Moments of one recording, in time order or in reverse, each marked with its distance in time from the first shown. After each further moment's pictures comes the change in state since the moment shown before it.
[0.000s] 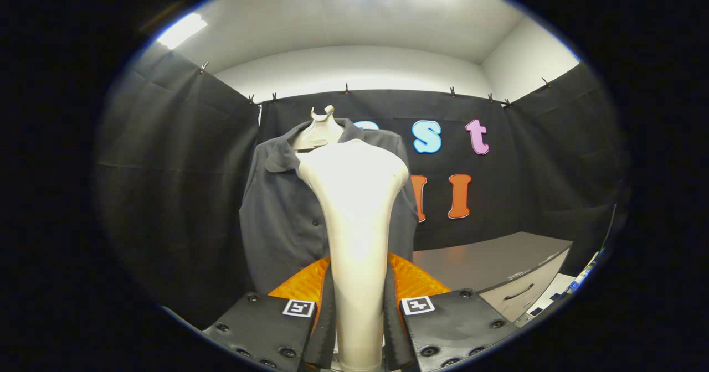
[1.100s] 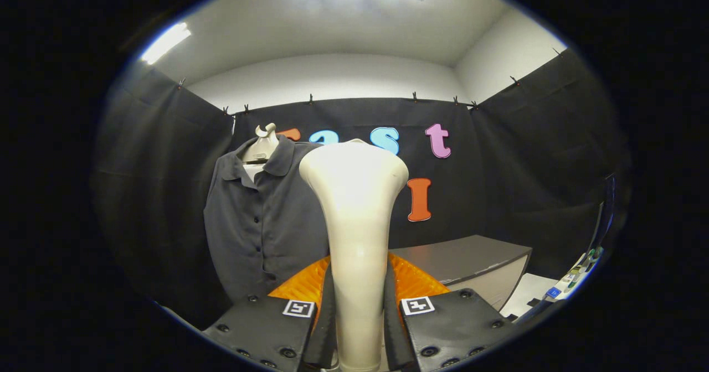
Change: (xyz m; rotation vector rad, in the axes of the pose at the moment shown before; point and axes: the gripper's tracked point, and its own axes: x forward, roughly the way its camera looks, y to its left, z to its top) arm -0.096 -0.150 0.010 0.010 -0.018 -0.087
